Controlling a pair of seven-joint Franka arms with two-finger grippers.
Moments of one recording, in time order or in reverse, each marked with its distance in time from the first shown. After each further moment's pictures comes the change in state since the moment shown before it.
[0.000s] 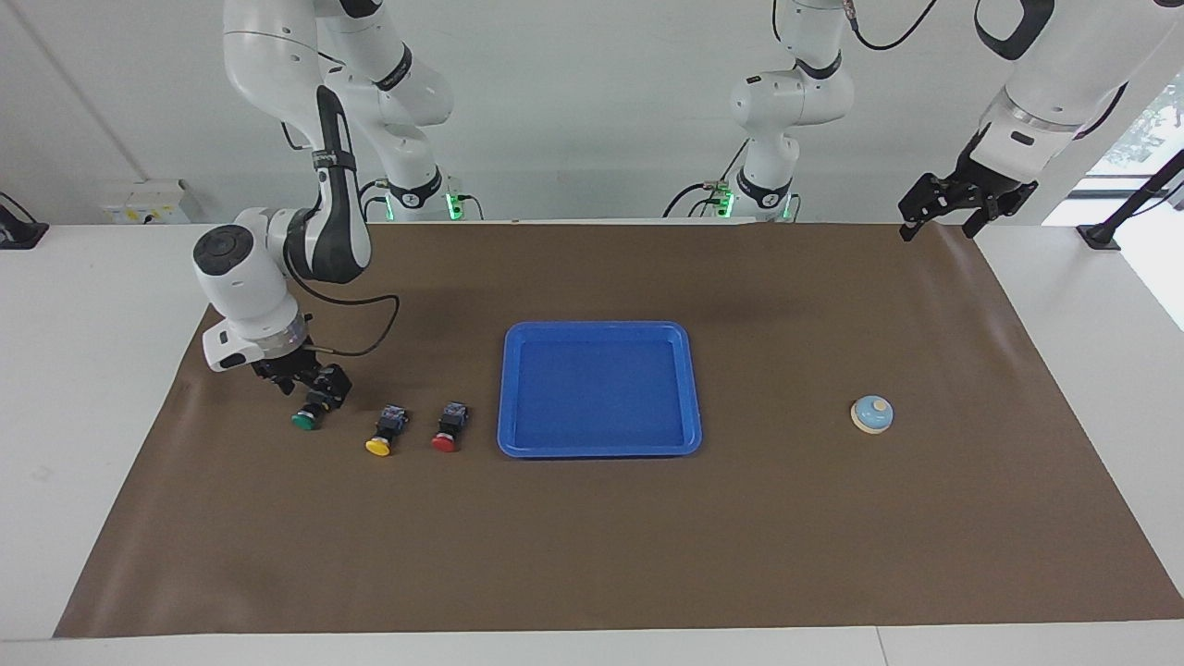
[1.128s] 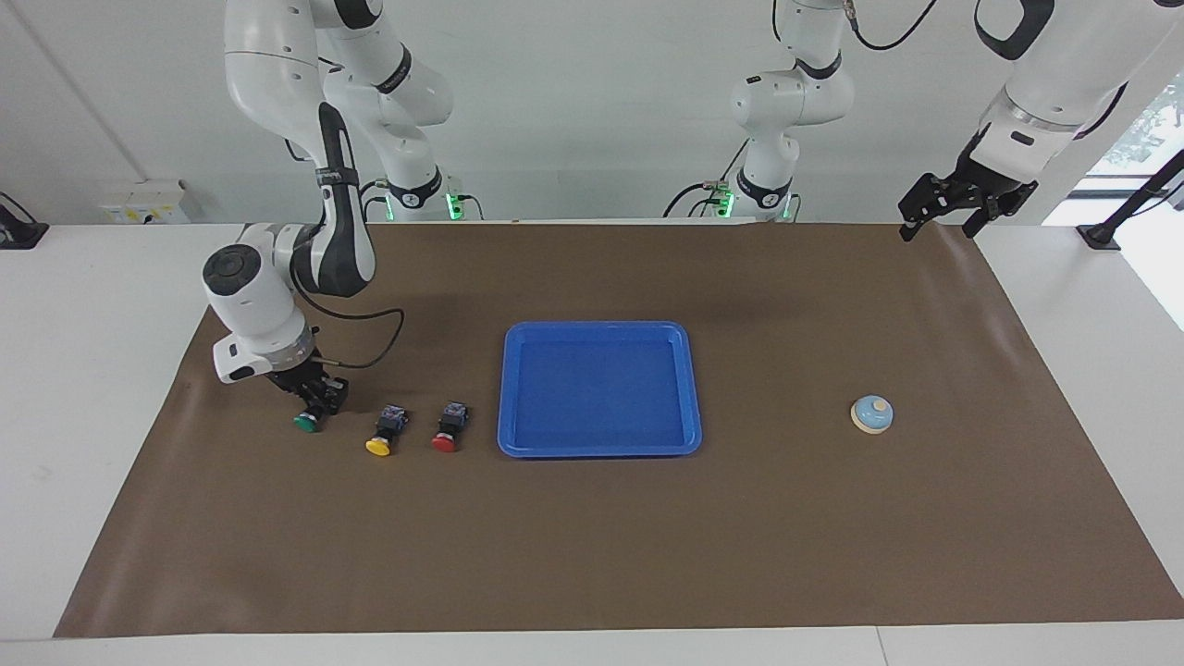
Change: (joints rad) left arm 0.000 0.000 0.000 0.000 0.000 0.000 0.000; right arm 0.001 0.039 0.002 -0.004 0.000 0.010 0.008
